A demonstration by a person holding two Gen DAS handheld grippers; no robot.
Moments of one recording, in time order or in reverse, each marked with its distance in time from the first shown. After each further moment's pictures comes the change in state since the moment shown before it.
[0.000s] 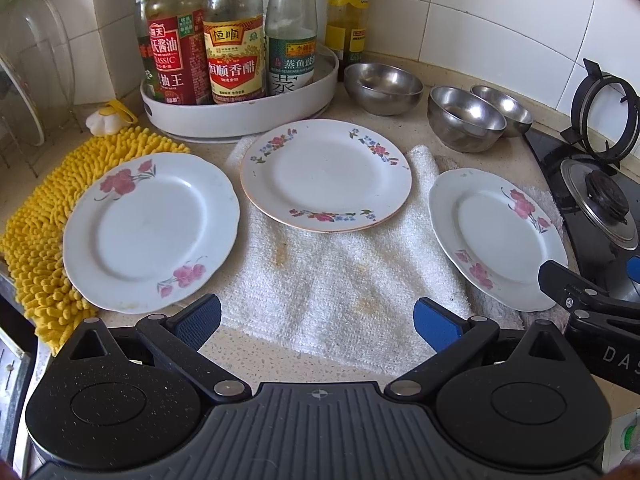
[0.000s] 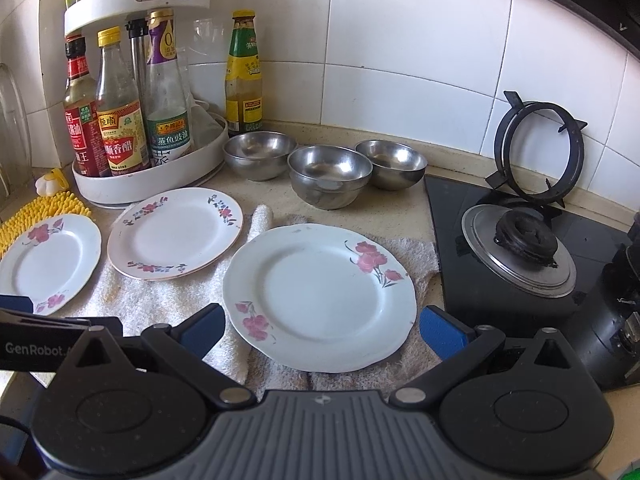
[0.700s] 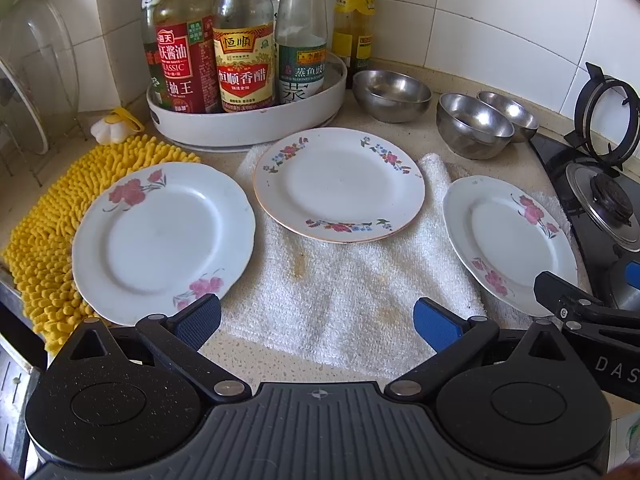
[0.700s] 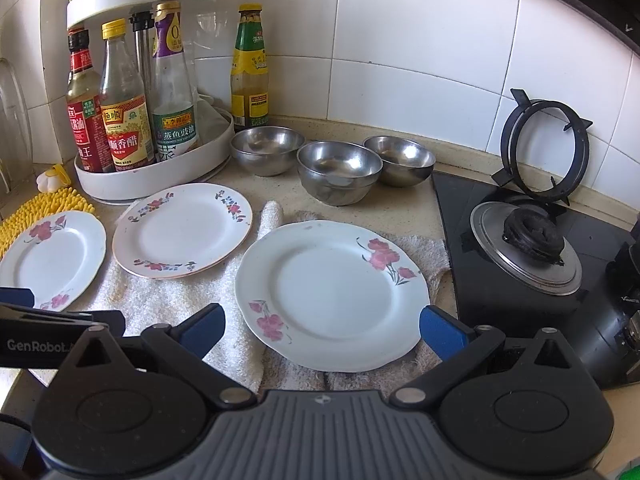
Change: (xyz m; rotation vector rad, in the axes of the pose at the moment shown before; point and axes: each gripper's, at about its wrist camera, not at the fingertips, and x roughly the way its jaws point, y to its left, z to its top) left arm 0.001 0.011 0.004 0.012 -0.017 0.003; right arm 0.005 0.011 0.001 -0.001 0.015 -0.002
